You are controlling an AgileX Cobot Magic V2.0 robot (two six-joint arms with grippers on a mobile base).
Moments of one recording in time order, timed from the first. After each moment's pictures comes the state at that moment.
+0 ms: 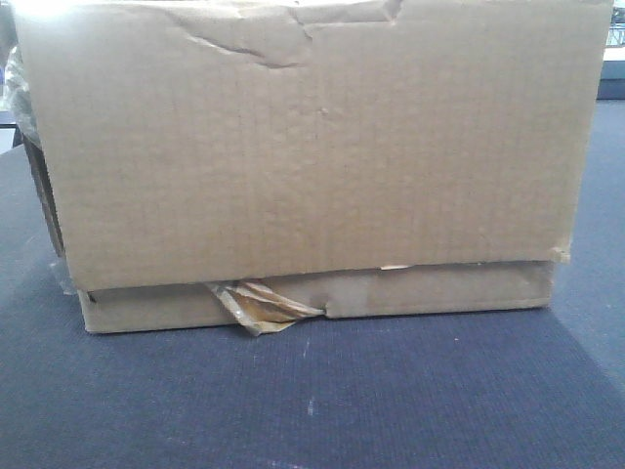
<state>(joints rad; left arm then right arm) -0.16 0.03 -0.43 0.25 0.46 -0.32 0.18 0.04 -0.41 -0.08 0.44 0.06</state>
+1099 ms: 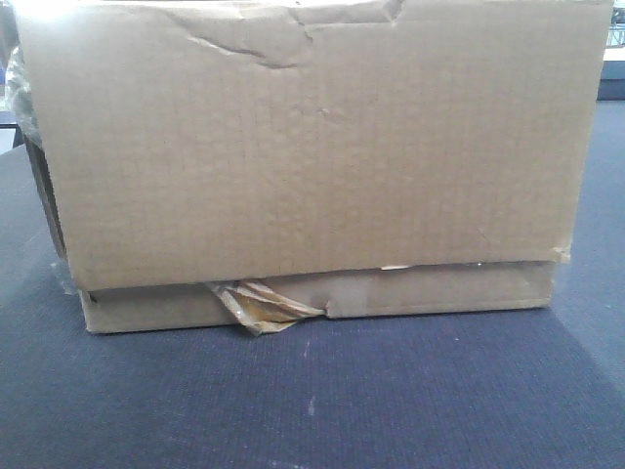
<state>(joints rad) 0.08 0.00 -0.06 0.08 0.11 -0.09 0.18 0.04 -0.41 -0.08 0.44 0.06</state>
